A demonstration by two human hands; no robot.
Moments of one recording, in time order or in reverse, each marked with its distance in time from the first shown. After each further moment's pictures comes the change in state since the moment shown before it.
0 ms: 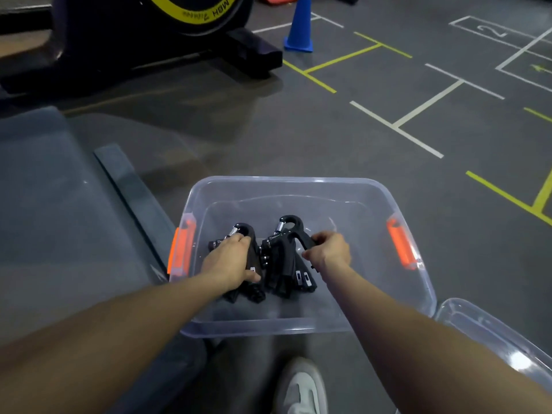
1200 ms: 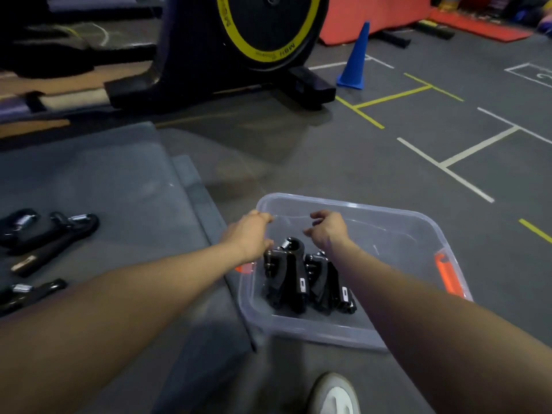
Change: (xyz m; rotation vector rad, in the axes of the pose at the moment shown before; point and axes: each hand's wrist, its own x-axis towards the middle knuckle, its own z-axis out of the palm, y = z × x) left_hand -0.038 -0.046 -0.083 -0.098 0.201 -0.048; right_hand -0.043 -0.100 0.043 0.105 -0.199 -0.266
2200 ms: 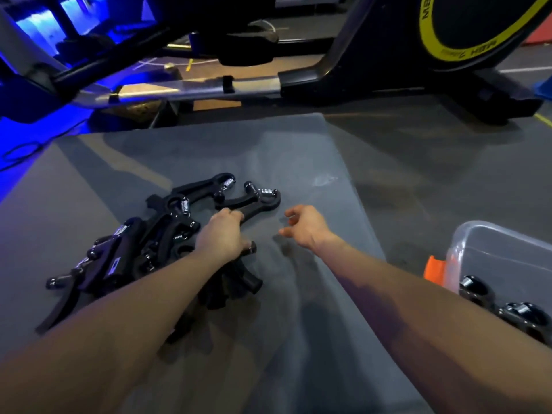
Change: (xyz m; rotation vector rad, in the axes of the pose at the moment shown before) left_hand -0.151 -0.284 -0.075 -0.010 0.211 -0.646; right_hand -0.102 -0.103 0.314 -0.395 -0.559 -0.473
